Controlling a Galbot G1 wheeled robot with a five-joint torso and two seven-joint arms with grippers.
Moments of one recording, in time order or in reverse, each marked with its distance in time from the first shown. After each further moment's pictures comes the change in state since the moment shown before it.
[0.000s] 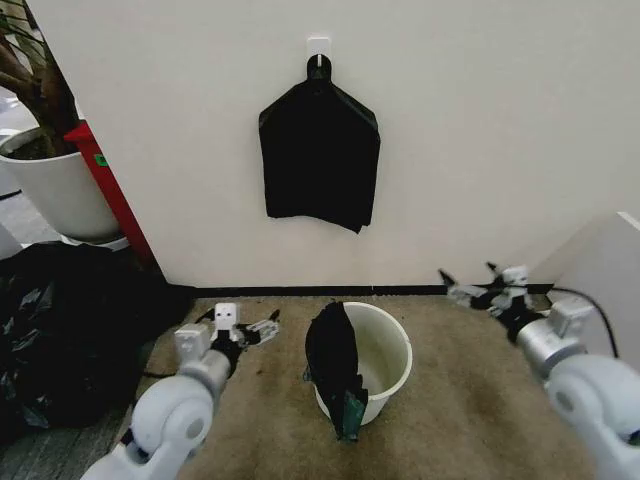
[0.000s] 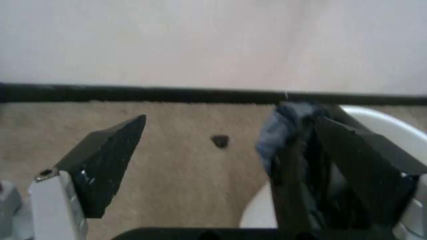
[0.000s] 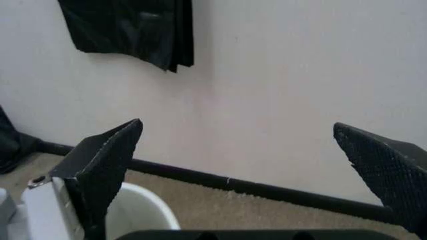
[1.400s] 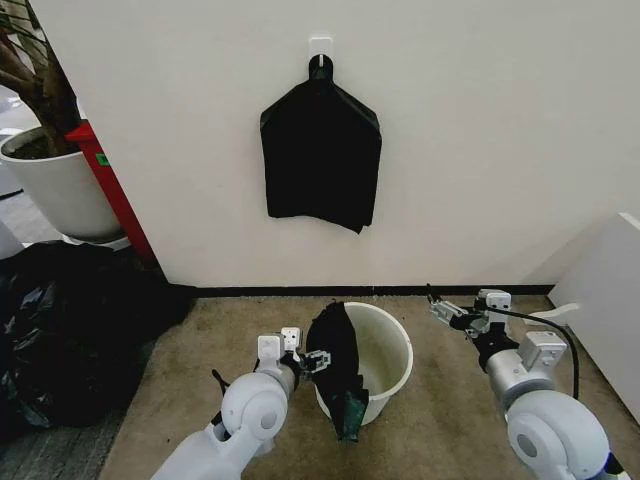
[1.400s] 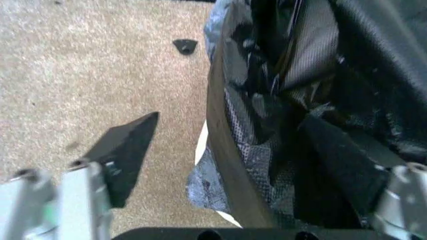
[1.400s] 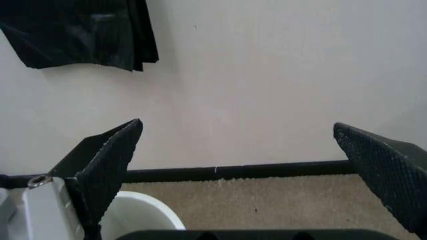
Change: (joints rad) left arm -0.111 -0.123 0.276 0.142 -0.122 0.111 -0.281; right arm -0.025 0.089 -0.123 0.070 0.020 -0.001 0.316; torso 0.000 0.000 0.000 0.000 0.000
